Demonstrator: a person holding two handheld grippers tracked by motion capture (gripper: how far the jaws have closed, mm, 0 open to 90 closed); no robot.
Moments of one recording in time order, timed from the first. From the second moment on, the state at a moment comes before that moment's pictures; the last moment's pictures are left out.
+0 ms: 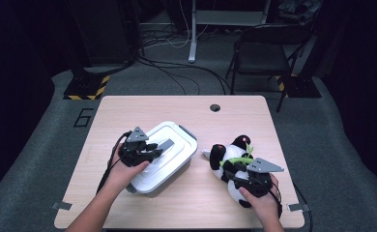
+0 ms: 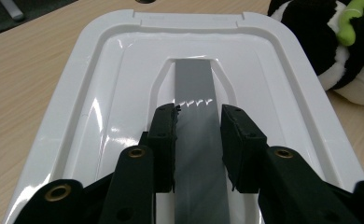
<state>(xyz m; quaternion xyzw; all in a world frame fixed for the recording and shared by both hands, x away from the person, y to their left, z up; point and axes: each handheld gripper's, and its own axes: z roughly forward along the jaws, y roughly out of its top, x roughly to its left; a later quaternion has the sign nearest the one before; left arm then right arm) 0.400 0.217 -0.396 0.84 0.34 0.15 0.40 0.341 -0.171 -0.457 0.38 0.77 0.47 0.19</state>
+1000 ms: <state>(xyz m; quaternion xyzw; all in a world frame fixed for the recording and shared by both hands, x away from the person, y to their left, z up) 0.402 0.212 -0.370 0.84 0.33 0.15 0.40 0.341 -0.172 -0.458 0.38 0.77 0.47 0.19</state>
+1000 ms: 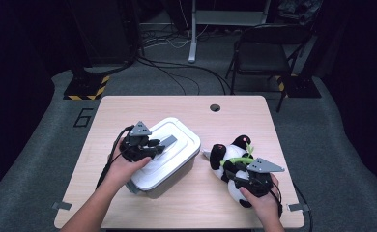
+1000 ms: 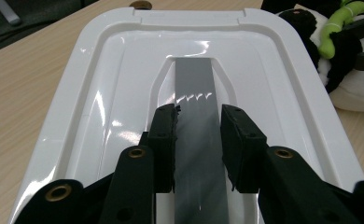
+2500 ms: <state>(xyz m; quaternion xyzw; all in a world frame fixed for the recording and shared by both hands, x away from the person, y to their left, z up) 0.409 0.328 -0.362 0.78 0.45 0.20 0.40 0.341 -0.172 -0.459 0.38 0.77 0.48 0.20</state>
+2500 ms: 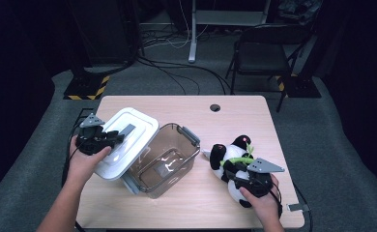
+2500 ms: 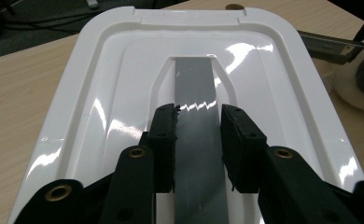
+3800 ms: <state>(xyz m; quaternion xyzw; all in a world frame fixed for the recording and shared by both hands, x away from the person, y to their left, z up) 0.405 0.395 -0.407 0.73 0.53 0.22 0.38 0.341 -0.171 -0.459 0.38 0.77 0.47 0.20</state>
